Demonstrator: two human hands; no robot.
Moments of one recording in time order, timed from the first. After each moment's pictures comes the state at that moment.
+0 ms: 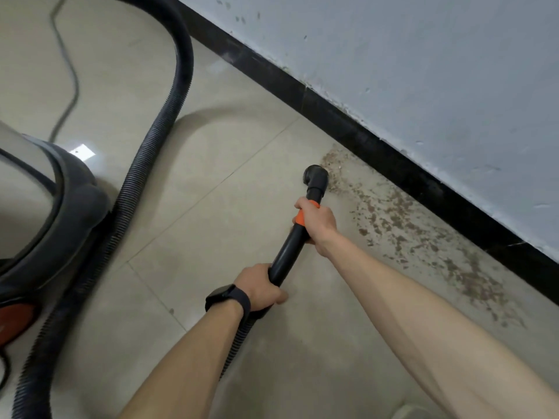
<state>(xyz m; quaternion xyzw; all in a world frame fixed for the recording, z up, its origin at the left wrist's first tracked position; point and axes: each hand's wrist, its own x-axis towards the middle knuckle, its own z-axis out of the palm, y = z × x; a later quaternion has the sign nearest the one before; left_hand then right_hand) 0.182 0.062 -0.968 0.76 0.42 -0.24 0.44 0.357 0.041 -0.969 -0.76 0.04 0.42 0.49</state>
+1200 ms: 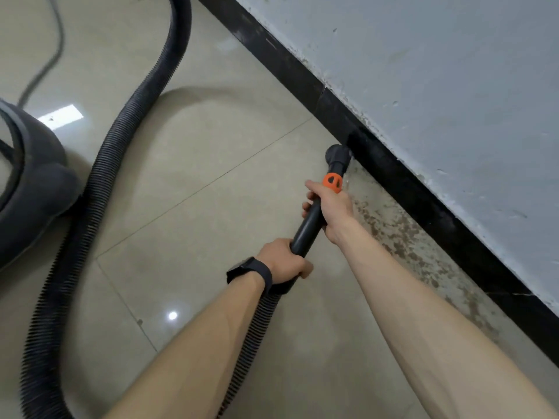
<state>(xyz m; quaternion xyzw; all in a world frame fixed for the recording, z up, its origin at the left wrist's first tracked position) 0.276 0.094 -0.988 0.68 0.44 -0.18 0.55 0.422 0.082 -0.970 -0.70 0.05 0.43 0.57</state>
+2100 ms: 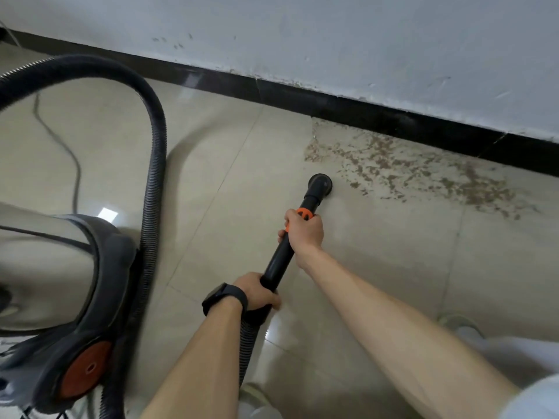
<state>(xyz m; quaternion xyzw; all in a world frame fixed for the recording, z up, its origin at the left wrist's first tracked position) 0.133 0.073 -0.935 0.74 0.41 -0.40 0.36 0.264 0.009 -0.965 -0.61 0.24 0.35 0.66</state>
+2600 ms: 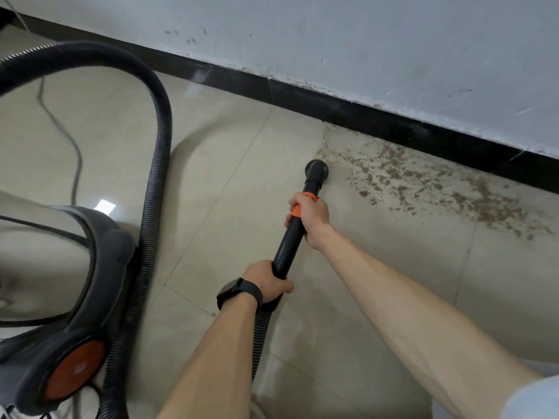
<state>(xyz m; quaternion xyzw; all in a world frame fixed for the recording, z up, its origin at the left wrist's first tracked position) 0.159 0.071 -0.949 0.79 0.40 -0.31 0.33 0.313 0.029 -0.967 -0.56 0.18 0.42 0.69</state>
